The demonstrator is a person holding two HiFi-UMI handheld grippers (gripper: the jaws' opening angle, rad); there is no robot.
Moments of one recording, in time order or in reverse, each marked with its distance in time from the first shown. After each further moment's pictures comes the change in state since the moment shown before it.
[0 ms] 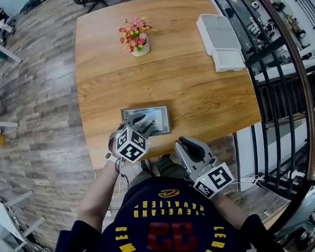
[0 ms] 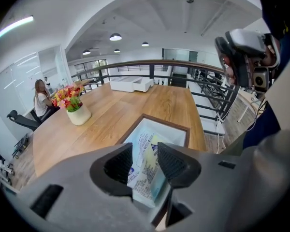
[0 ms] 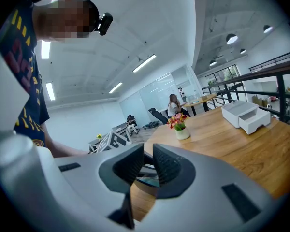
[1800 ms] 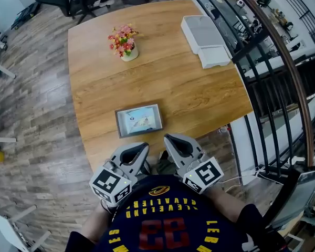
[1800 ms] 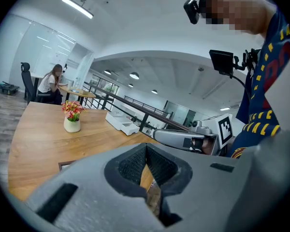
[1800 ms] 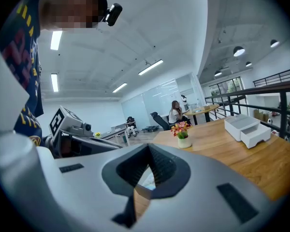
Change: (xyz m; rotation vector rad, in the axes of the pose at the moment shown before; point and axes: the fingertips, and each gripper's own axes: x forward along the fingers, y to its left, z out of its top) left arm -0.162 -0.072 0.080 -0.370 -0.540 -0.161; right arm 0.004 0.030 0.014 -0.115 -0.050 -0.012
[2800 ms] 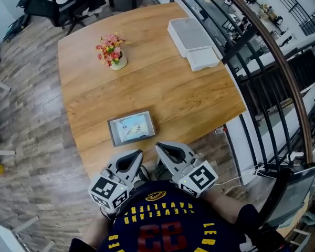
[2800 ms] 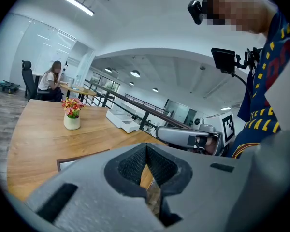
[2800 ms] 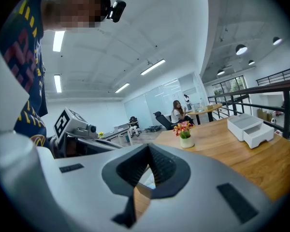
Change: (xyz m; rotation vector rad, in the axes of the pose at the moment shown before) left arm 0.009 -0.004 -0.009 -0.016 0.026 -0.001; right arm -0.008 0.004 -0.001 0.000 0.004 0.033
